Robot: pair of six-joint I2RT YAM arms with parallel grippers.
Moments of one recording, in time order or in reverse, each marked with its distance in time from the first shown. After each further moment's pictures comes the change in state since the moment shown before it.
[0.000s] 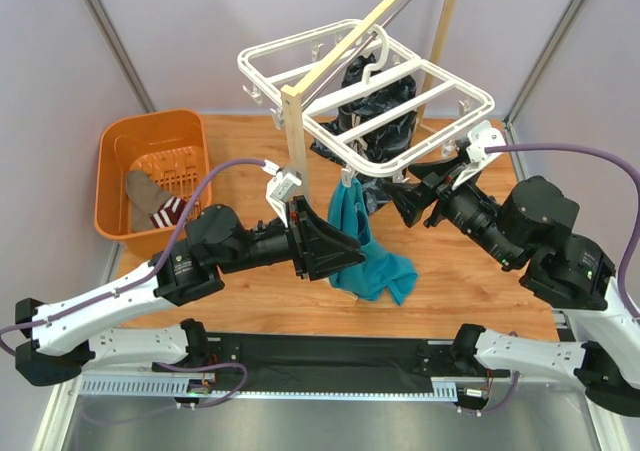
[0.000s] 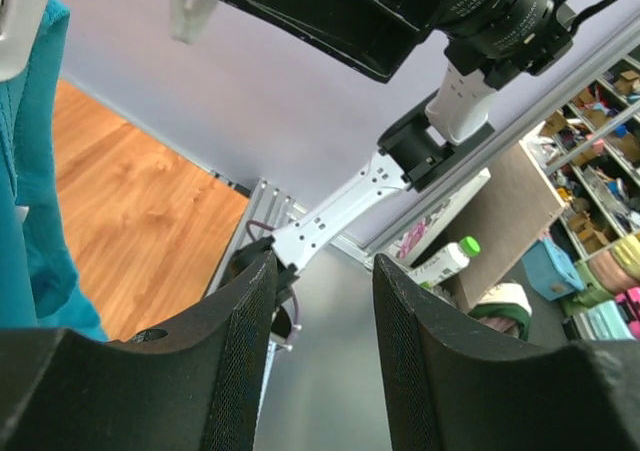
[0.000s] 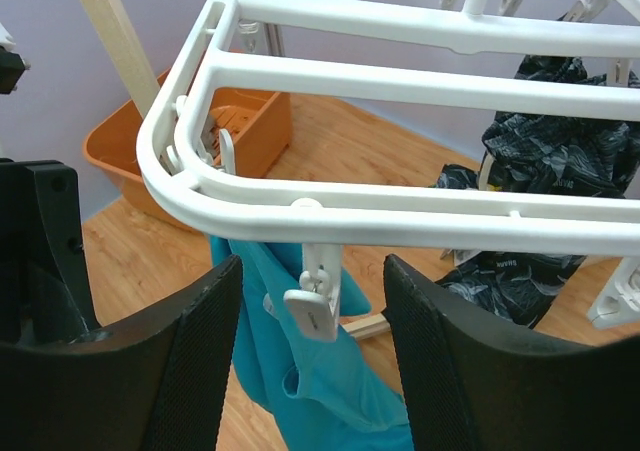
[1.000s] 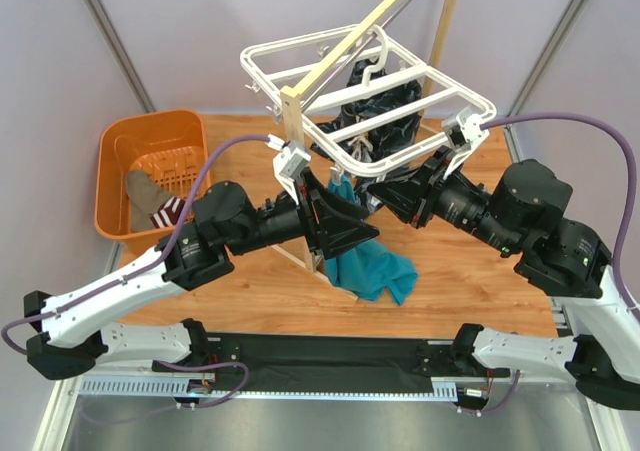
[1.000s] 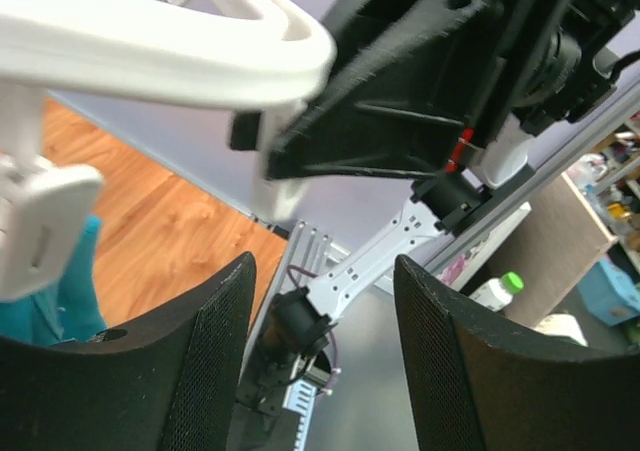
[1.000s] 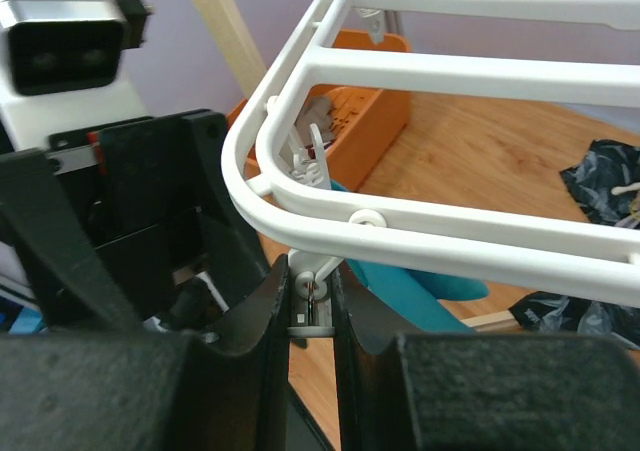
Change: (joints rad) left arm 0.023 0.109 0.177 -0.045 -0.051 0.129; right arm -0.026 0.087 0.113 -0.052 -0.225 0.216
